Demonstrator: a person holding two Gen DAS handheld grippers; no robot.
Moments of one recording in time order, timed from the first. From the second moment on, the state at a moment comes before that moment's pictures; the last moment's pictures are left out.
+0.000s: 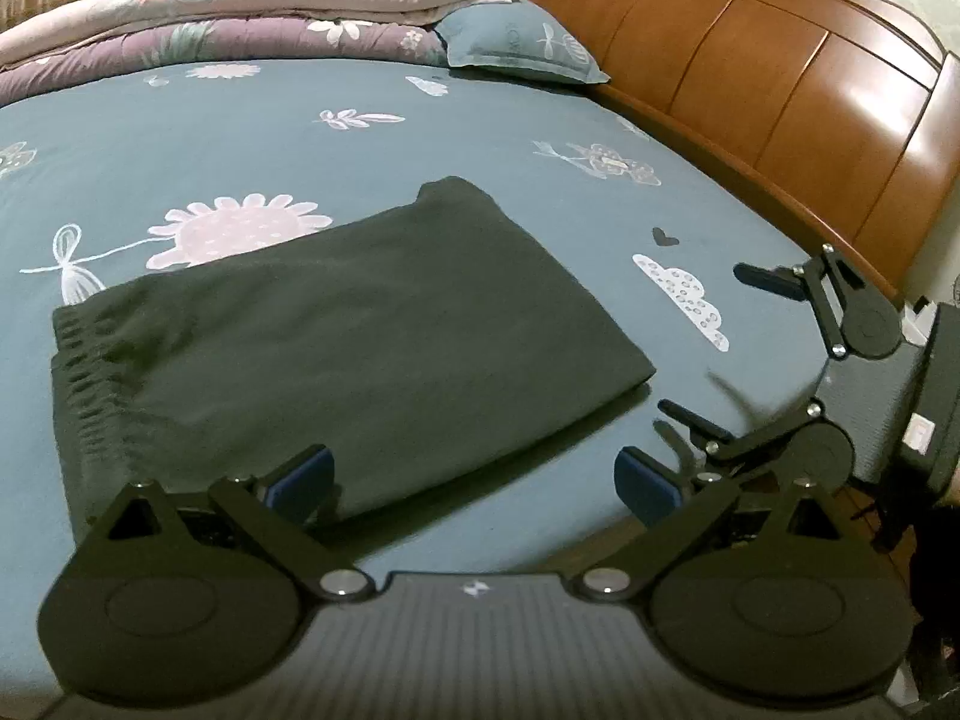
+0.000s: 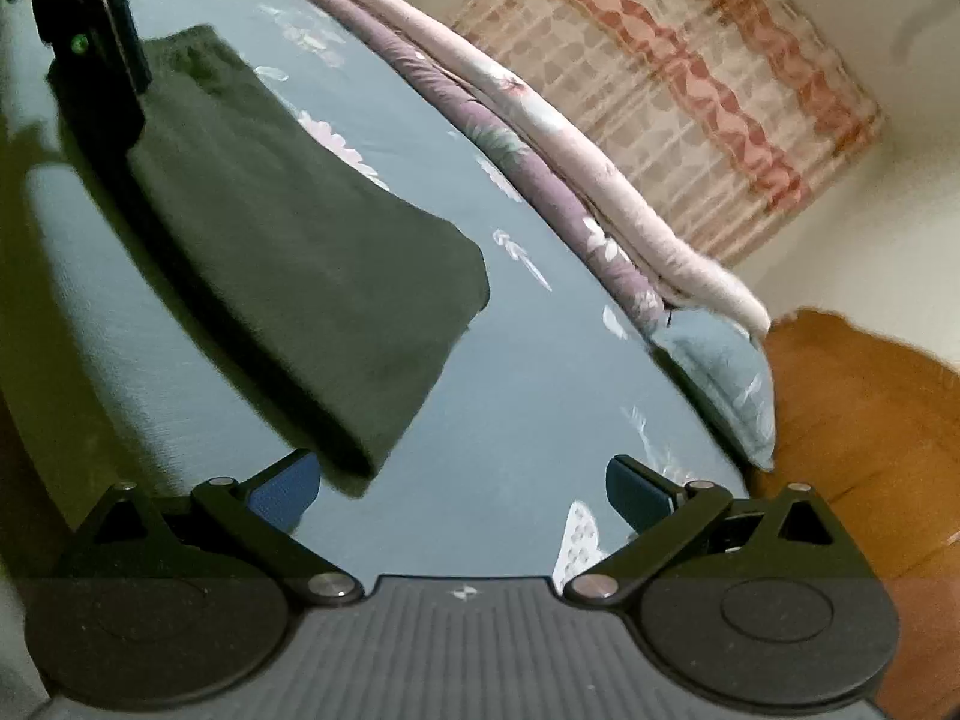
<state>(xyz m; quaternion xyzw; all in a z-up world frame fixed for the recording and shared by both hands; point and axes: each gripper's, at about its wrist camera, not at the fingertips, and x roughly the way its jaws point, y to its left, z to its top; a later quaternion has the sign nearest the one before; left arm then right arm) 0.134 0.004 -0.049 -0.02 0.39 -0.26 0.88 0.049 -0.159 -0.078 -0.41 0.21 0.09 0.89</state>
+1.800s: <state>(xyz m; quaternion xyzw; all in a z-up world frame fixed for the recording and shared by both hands) 0.255 0.083 -0.049 -0.14 0.43 -0.22 0.86 0.263 -0.142 -0.036 -0.08 0.38 0.31 0.87</state>
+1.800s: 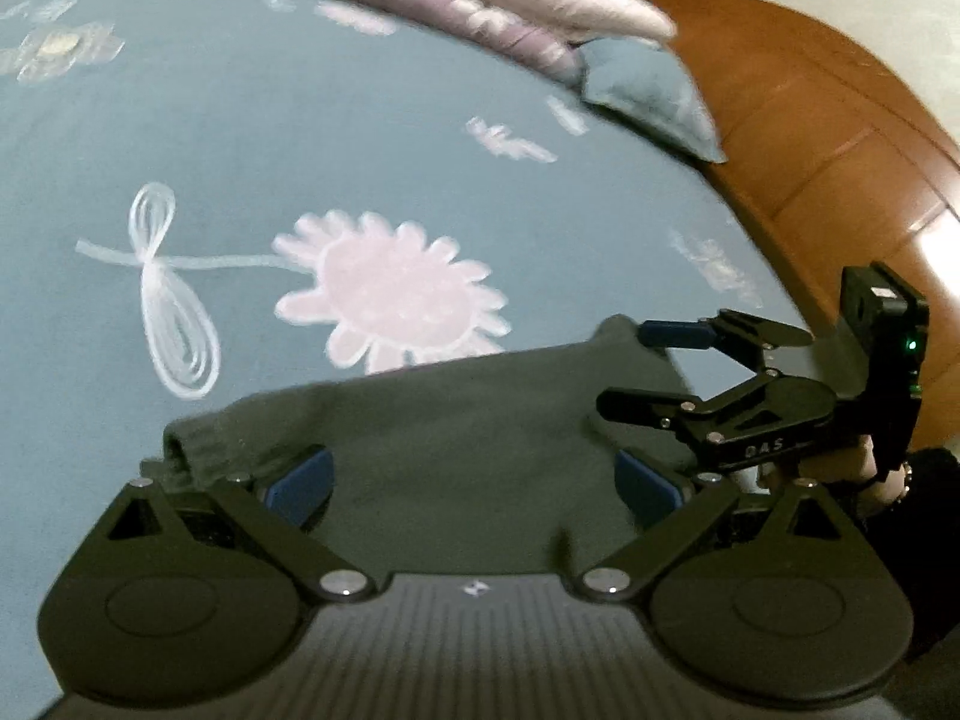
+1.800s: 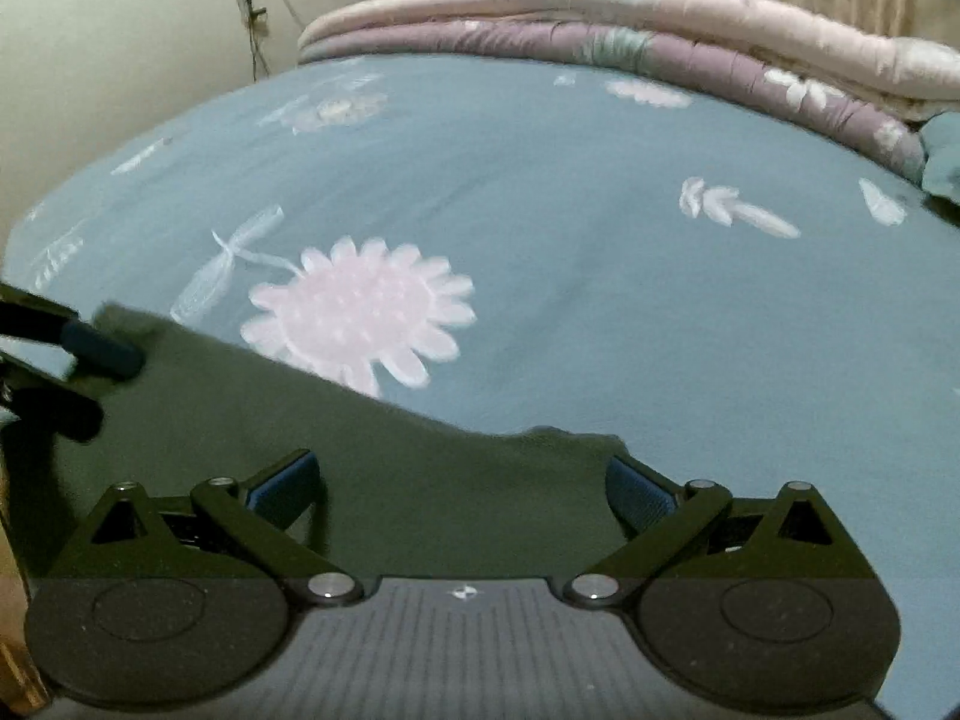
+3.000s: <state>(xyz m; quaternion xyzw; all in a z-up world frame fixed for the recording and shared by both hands) 0.267 0.079 -0.038 -0.11 0.48 -0.19 0.85 0.231 -0.153 -0.032 0.01 0.49 0.21 0.85</state>
